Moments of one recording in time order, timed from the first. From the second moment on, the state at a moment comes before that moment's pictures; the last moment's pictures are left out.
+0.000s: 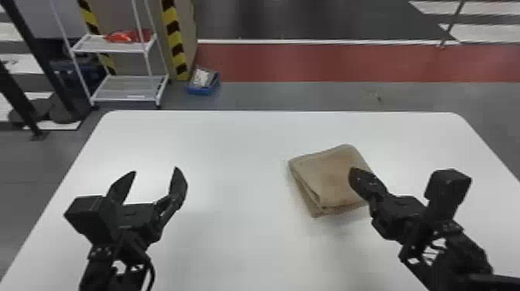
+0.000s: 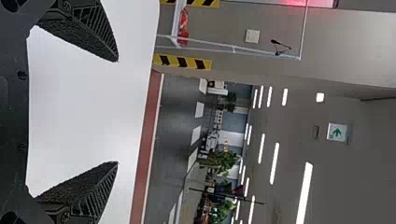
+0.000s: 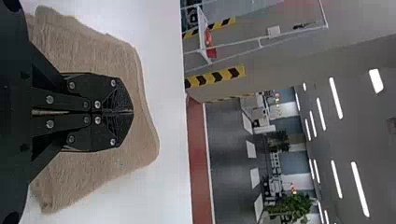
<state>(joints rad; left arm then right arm) 0.36 0.01 0.03 -1.87 0.15 -0.02 -0.02 0.26 0.00 -0.10 -1.95 -0.10 0.40 0.39</state>
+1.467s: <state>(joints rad) 0.37 0.02 0.04 -1.86 0.17 -0.03 -0.03 0.30 0.00 -0.26 -2.04 -0.02 0.77 0.50</state>
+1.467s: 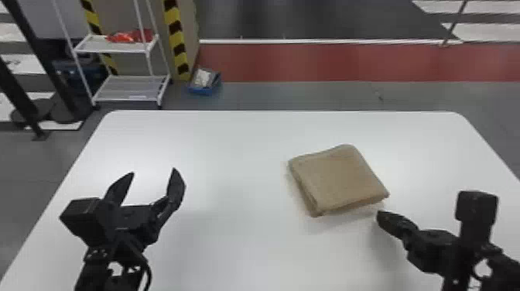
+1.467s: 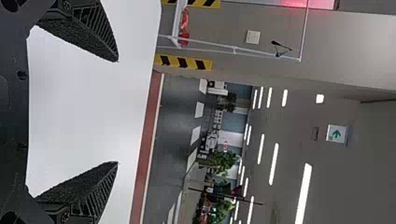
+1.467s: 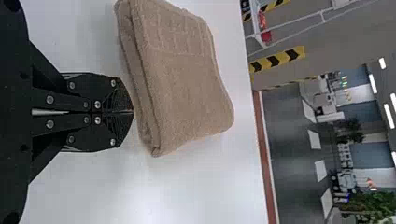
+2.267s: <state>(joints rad) 0.37 0.02 0.06 -1.86 0.18 -0.05 -0.03 0.03 0.00 -0.23 -1.81 0.01 0.79 0.42</state>
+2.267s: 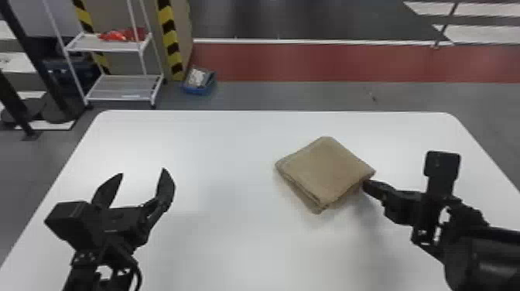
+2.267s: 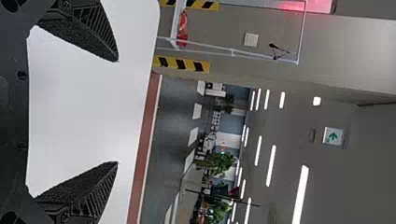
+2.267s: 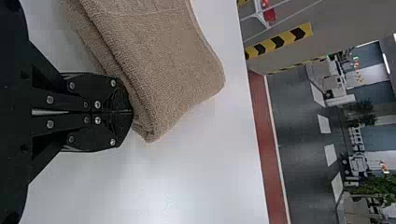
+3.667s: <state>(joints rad) 0.38 0.02 0.09 -1.86 0.19 -0.05 -0.03 -0.36 0.00 0.02 -1.29 0.09 0.50 0.29</state>
